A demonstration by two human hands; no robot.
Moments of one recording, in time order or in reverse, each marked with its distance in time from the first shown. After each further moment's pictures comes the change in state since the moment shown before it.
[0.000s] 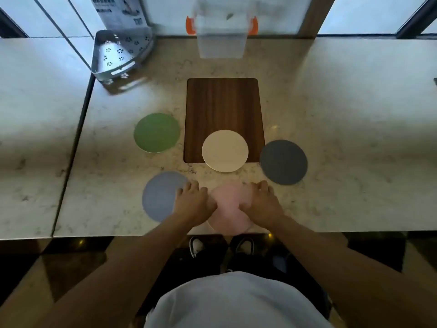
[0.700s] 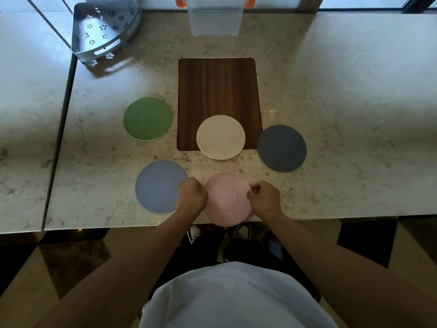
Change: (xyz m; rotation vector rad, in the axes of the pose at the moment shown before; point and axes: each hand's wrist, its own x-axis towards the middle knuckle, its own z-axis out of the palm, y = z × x) left_hand 0.009 0.009 0.018 -0.650 0.112 -0.242; right_hand -0.006 0.008 0.017 0.498 0.160 0.295
